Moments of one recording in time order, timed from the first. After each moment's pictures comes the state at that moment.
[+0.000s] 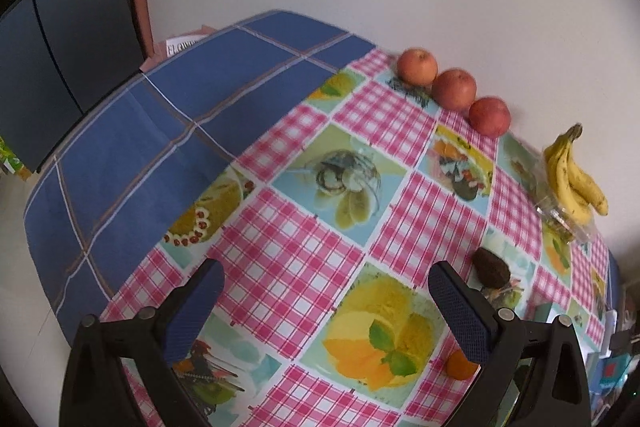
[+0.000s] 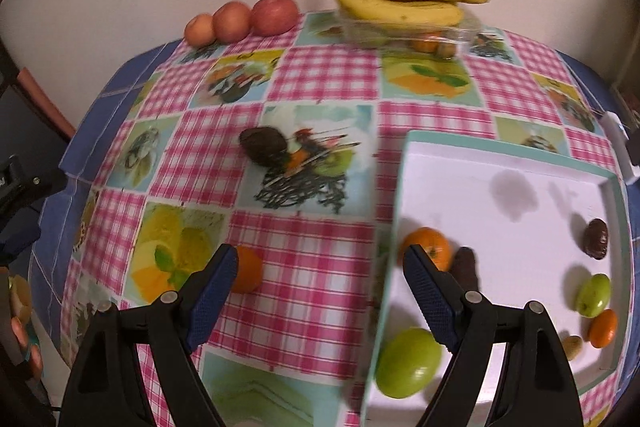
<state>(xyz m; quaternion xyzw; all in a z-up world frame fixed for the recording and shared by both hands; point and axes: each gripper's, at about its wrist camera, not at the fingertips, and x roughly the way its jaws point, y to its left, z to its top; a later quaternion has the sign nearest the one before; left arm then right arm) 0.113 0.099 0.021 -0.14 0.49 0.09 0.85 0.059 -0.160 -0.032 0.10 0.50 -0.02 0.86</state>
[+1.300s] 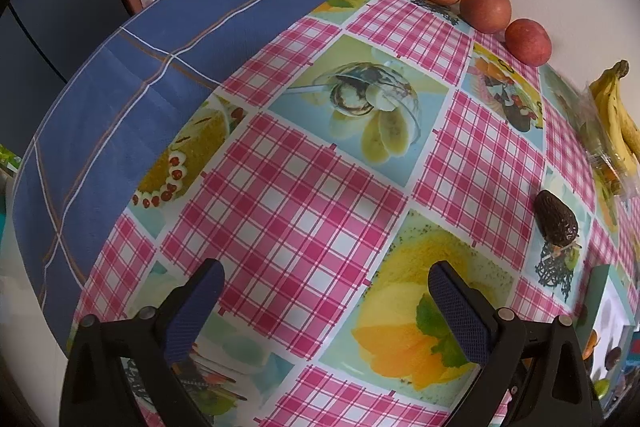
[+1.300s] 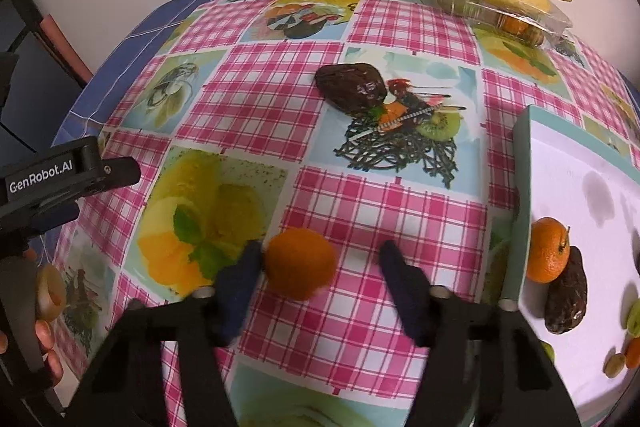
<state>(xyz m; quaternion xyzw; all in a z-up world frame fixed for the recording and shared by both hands) 0.129 0.096 -0.053 -0.11 0.58 0.10 0.81 0.077 -0.103 -0.081 0.06 0.53 0.05 0.84</state>
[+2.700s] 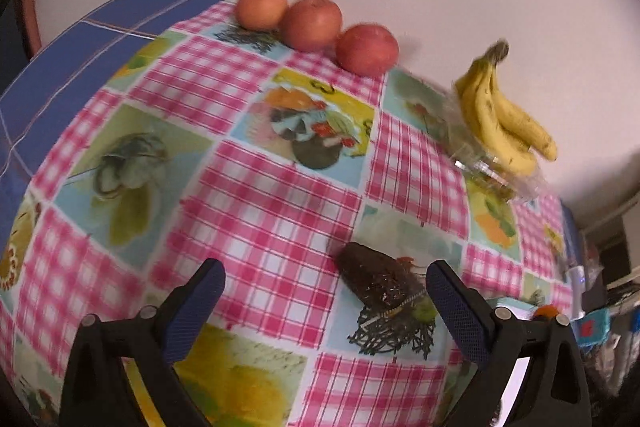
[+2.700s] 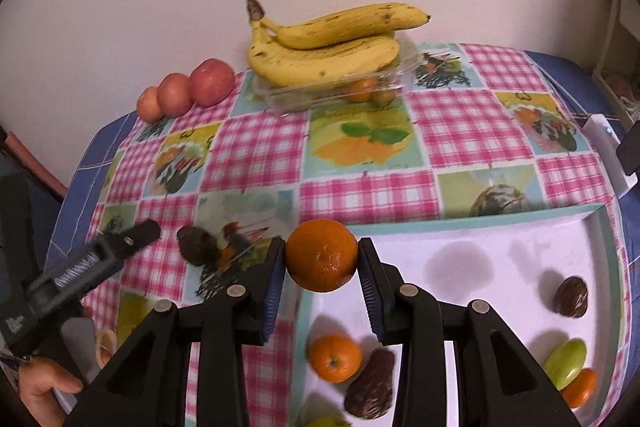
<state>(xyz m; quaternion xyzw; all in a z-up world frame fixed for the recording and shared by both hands) 0.192 -0.025 -0.035 -0.13 0.51 -0.09 0.84 0.096 -0.254 -0.019 0.16 0.45 -0.06 0.87</state>
